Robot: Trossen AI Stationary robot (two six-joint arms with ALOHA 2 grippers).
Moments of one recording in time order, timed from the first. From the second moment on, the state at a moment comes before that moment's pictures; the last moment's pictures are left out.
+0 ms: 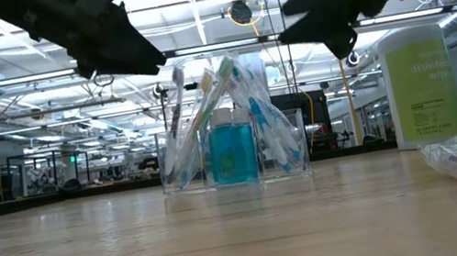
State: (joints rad) left arm -0.28 1.32 0.71 0.06 -0.63 -0.36; right arm 0.29 1.34 0.56 0.47 0.17 0.39
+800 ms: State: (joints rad) left arm -0.20 1.31 0.71 0.05 -0.53 -0.25; right arm 0.52 1.56 0.86 -0.14 -0.09 1.12
